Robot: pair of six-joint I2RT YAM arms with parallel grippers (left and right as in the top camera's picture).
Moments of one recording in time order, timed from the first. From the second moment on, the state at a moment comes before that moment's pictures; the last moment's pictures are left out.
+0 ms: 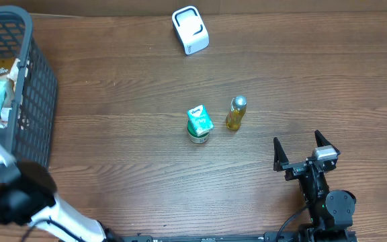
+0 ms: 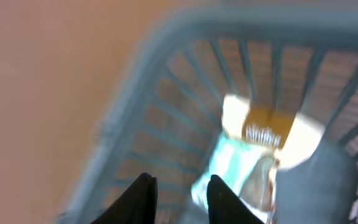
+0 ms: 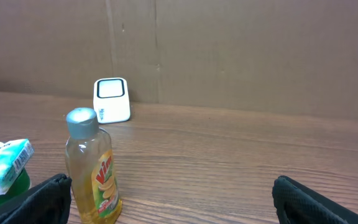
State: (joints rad) left arm 0.59 1.95 2.26 -1.00 -0.22 0.36; right arm 0.05 0.01 0.02 -0.02 -0.12 -0.01
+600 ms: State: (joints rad) left arm 0.63 1.98 2.04 -1.07 -0.19 0.29; right arm 0.05 0.01 0.02 -0.02 -0.12 -0.01
